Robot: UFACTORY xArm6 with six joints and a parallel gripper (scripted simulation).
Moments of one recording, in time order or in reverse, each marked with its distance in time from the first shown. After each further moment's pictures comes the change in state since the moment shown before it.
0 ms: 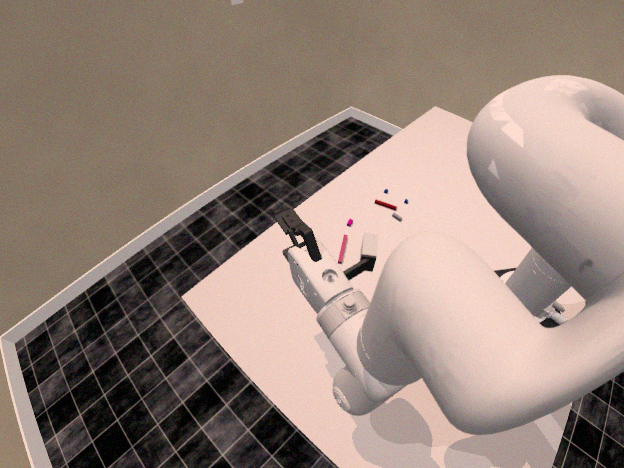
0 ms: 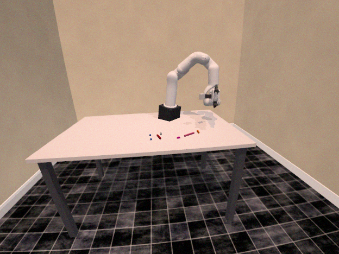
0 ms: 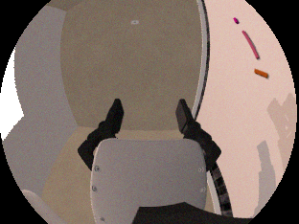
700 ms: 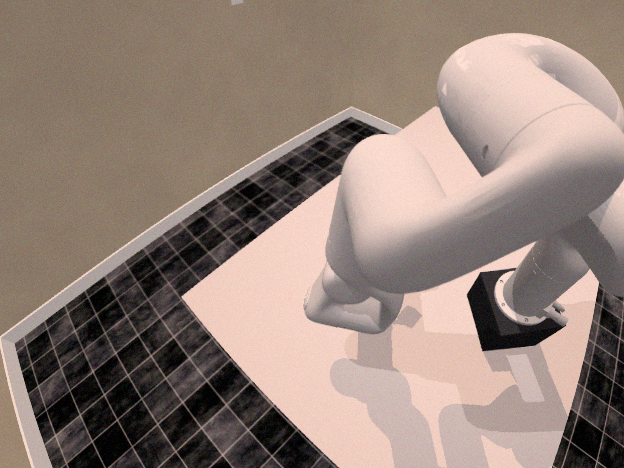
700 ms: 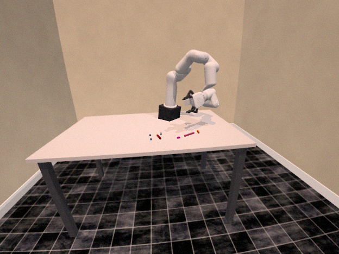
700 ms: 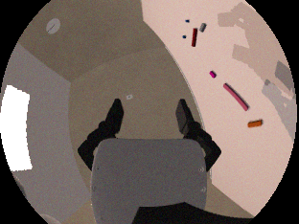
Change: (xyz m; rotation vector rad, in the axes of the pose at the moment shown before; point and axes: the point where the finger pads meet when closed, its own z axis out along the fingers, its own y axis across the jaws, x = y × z) arm 0.198 0.043 0.065 -0.138 0.732 0.282
